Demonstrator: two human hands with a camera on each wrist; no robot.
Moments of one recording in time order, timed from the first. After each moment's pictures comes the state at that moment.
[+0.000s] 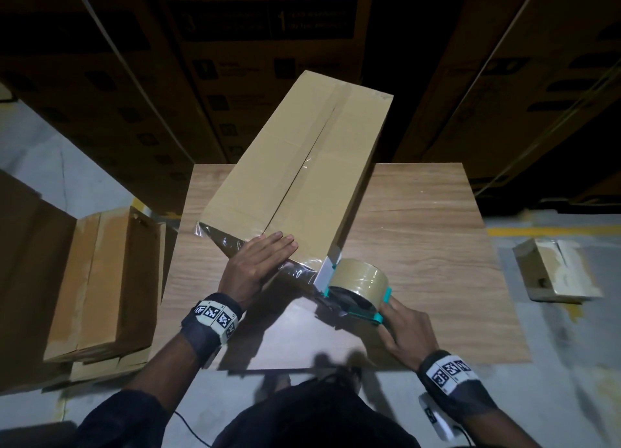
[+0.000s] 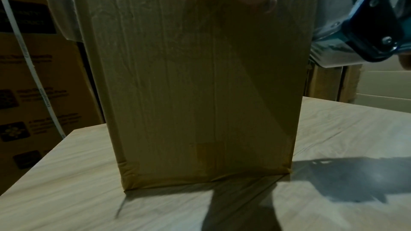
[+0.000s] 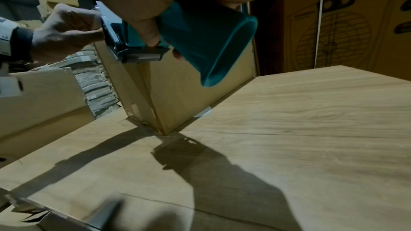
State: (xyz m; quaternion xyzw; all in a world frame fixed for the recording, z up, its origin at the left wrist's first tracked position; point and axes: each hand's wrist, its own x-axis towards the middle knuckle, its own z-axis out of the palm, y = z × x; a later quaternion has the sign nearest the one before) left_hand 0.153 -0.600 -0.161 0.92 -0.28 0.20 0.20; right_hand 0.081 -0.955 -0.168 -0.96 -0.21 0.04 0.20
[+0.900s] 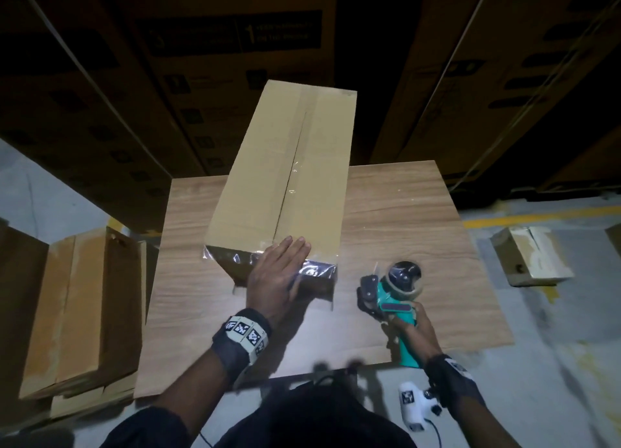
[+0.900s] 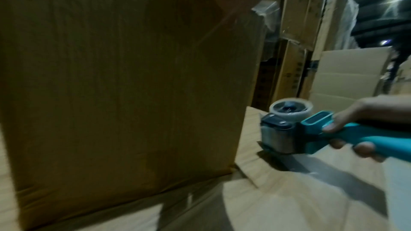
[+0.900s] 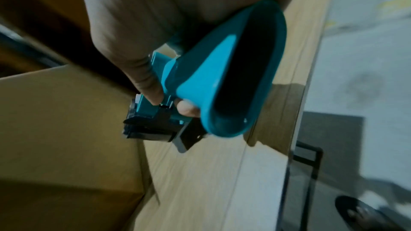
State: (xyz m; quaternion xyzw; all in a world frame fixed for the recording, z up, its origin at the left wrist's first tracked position) left_hand 0.141 -0.678 -0.150 0.95 -0.21 0.16 0.19; right_hand 0.067 -1.001 -0.239 -0.71 0.32 0.15 0.61
